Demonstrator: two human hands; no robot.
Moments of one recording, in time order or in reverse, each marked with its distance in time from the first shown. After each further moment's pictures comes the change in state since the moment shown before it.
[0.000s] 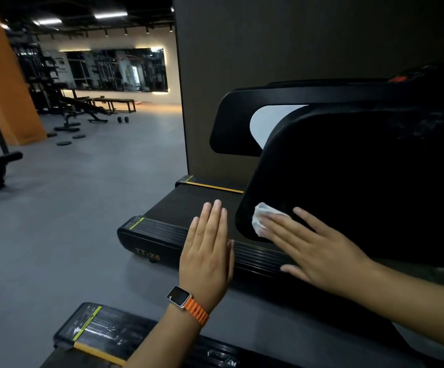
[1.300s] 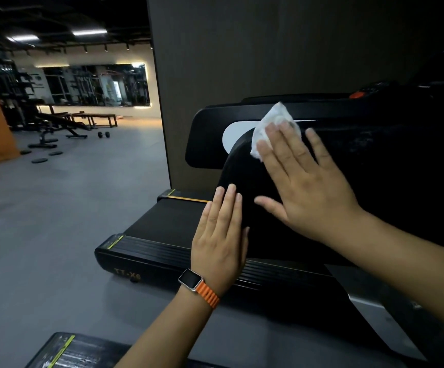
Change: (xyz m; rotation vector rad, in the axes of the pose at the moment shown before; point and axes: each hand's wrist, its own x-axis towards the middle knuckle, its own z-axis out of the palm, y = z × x) left_hand 0.072 0.068 0.011 -0.121 0.183 0.146; right_hand 0.030 0.108 -0.037 0.034 0.110 0.445
